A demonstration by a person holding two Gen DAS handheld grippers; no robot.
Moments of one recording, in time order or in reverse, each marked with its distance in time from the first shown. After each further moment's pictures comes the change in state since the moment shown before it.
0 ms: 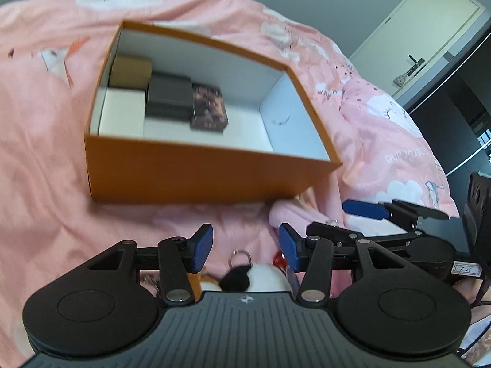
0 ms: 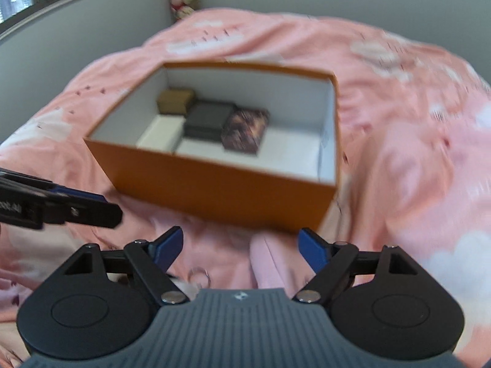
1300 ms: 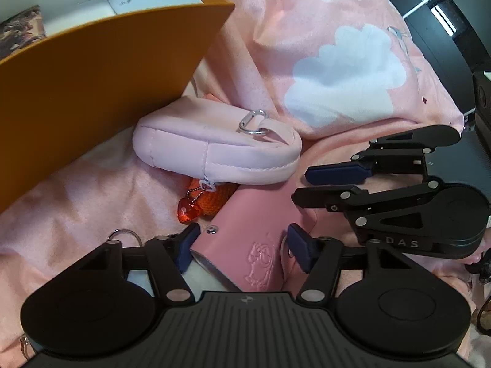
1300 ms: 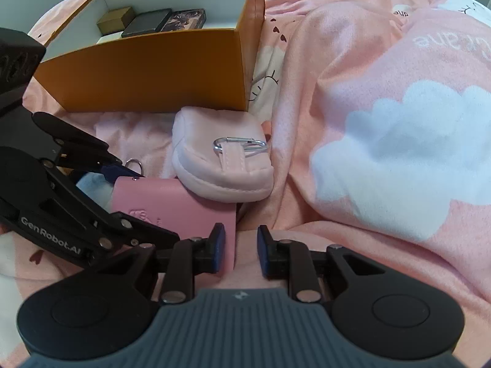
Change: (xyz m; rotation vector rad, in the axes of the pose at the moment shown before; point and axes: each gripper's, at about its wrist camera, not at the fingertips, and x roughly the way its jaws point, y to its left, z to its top) left arm 0.137 -0.080 -0.017 0.372 0.438 -0.197; right arm -0.004 -0.065 -0.059 0.088 0.293 -0.064
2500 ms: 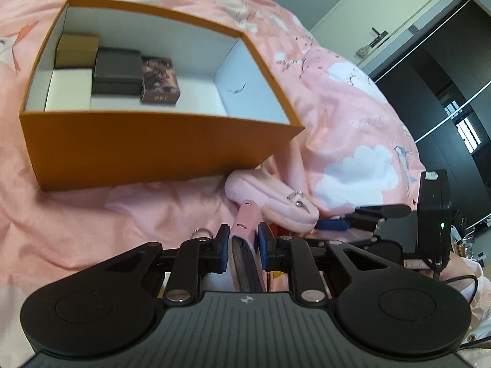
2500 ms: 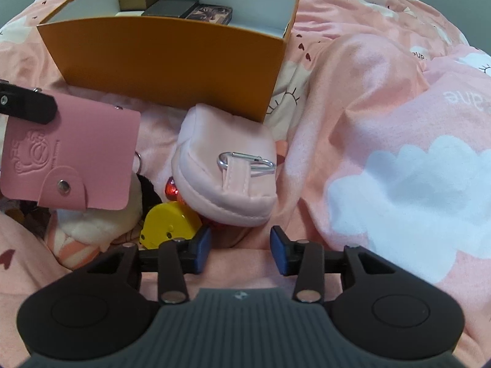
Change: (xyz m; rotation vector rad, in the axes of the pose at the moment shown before) left arm -0.112 0.037 -0.060 -0.275 -0.359 0.060; right arm 0.016 0.031 0.007 -0.176 -0.022 -0.101
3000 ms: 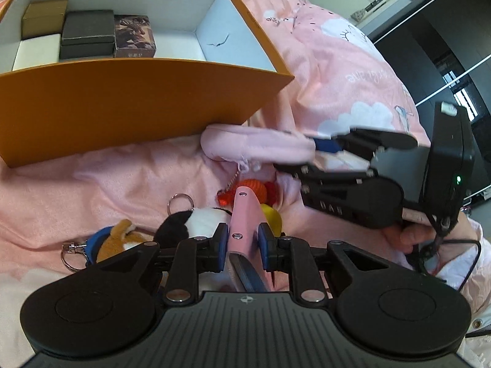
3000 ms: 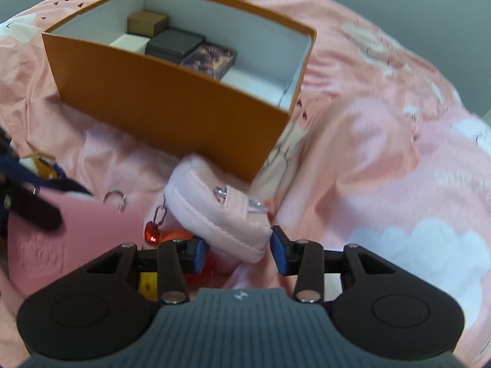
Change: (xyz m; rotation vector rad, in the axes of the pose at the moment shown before) left arm 0.030 -0.014 -0.012 0.042 0.137 -0.019; right arm -0.002 0.011 0.022 -0.140 -0.170 -0.101
